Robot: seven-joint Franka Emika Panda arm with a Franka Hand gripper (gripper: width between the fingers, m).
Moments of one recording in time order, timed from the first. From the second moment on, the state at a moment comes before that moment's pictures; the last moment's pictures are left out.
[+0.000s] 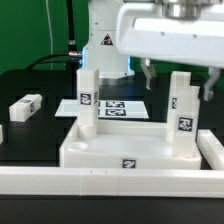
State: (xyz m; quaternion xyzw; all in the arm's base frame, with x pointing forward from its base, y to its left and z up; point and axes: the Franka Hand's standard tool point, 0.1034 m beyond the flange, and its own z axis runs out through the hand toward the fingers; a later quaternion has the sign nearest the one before) arm 0.602 0.057 0.135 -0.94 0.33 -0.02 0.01
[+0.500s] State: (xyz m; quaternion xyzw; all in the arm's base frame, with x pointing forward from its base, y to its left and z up) arm 0.593 0.014 0.157 -0.95 0.31 -0.02 0.03
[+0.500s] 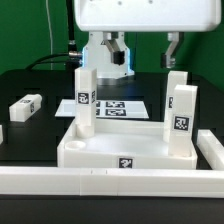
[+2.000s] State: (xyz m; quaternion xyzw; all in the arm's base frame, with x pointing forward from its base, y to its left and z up) arm 0.509 -0.171 0.095 -0.99 0.16 -0.05 0.00
